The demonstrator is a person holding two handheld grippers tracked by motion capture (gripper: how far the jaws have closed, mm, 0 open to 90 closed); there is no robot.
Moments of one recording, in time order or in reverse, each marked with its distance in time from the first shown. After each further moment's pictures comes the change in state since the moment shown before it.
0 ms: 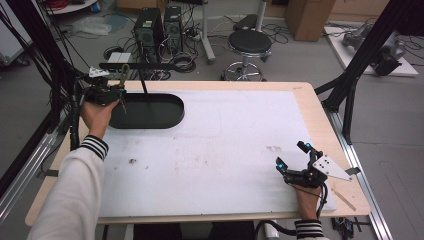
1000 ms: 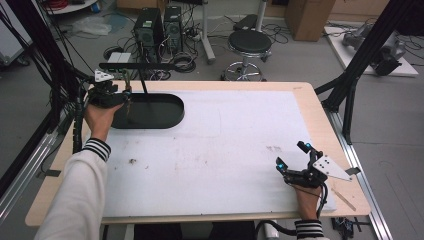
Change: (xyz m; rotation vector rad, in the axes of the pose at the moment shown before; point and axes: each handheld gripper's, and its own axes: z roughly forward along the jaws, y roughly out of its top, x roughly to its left) left arm -0.004 -0.009 0.005 -0.040 -0.014 0.082; right arm -0.001 0.000 0.000 -0.004 0.001 -0.003
